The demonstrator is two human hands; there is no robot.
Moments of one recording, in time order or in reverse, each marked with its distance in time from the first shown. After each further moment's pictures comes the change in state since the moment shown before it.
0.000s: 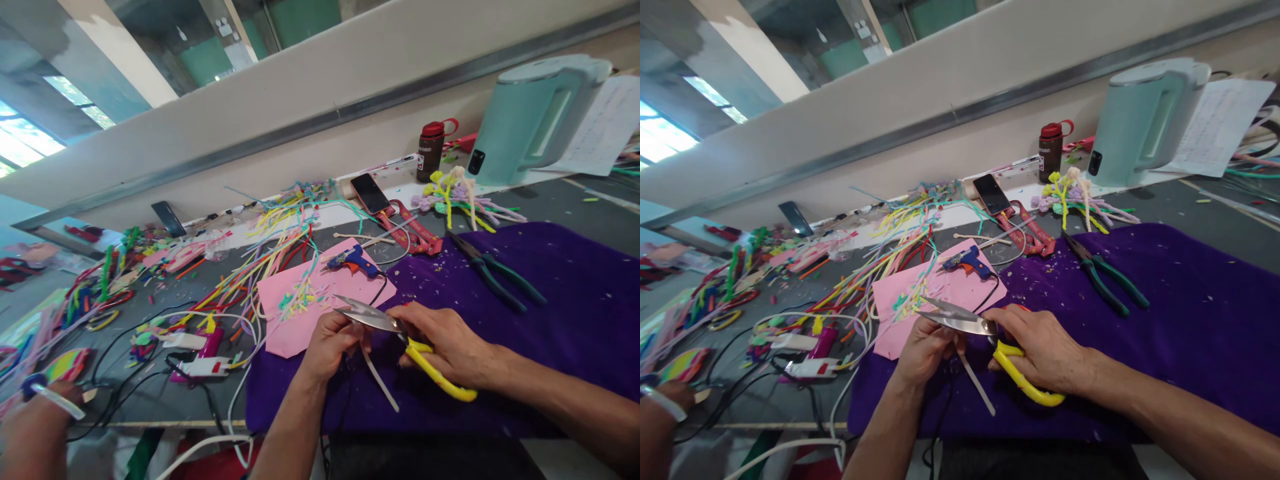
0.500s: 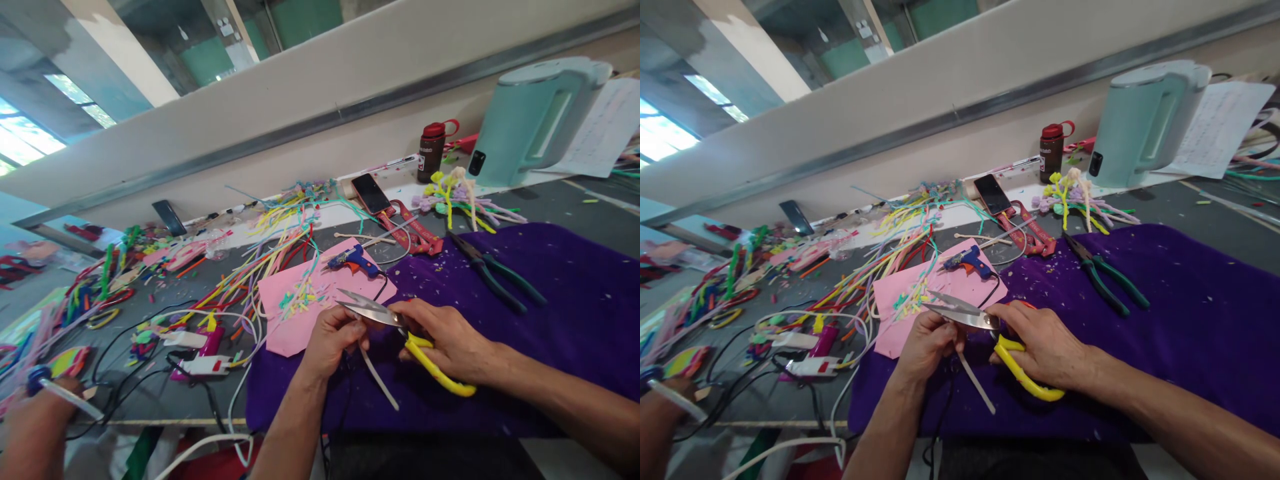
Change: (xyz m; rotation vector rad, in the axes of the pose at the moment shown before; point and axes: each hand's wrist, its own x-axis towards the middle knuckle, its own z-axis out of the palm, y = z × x) left_hand 0.002 0.002 0.001 -0.015 0.022 -0.006; right_hand 0.000 0.001 0.001 -0.005 0.043 0.037
